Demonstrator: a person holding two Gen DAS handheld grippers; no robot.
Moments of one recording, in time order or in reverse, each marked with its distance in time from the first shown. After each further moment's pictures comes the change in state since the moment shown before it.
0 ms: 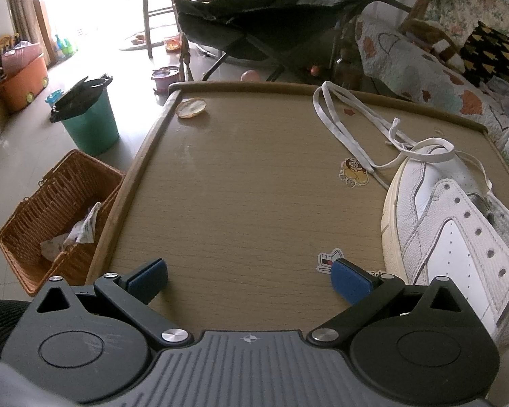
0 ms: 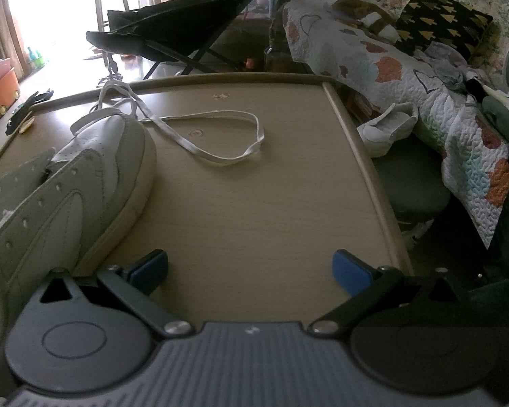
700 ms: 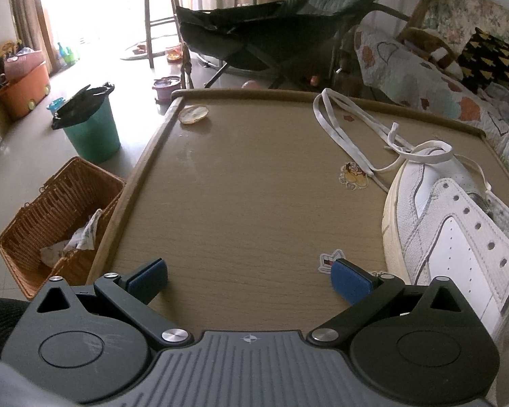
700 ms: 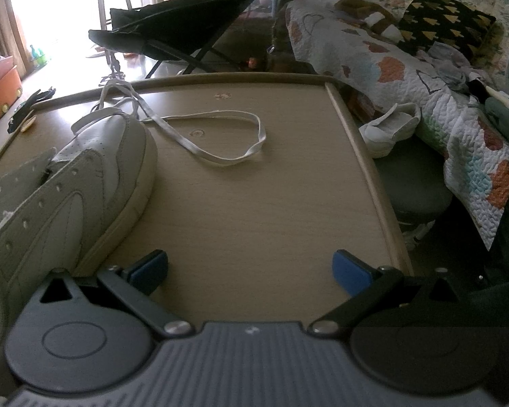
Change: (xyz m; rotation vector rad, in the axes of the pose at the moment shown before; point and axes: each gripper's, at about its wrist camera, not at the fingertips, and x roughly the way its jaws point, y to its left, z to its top) left arm -0.002 0.000 -0.006 0.001 -0.042 0.004; right arm -0.001 -0.001 0.002 -0.008 0.005 0.008
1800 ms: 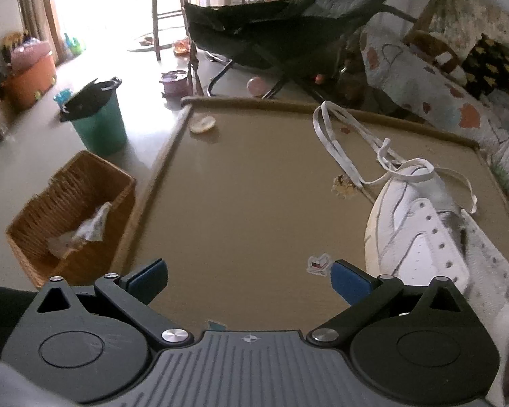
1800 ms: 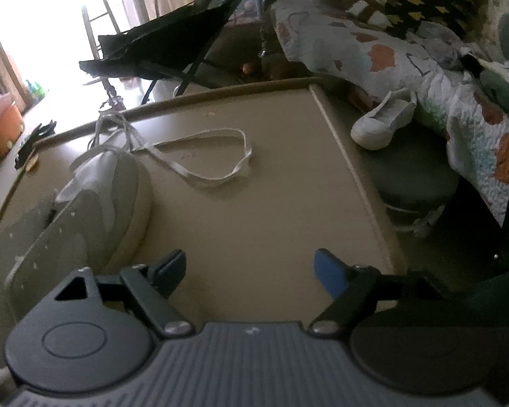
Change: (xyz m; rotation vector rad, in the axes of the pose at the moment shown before) left arm -0.039 -0.003 0.016 -0.029 0.031 0.049; right arm -0.005 -0.024 0.008 0.147 -0.017 0.075
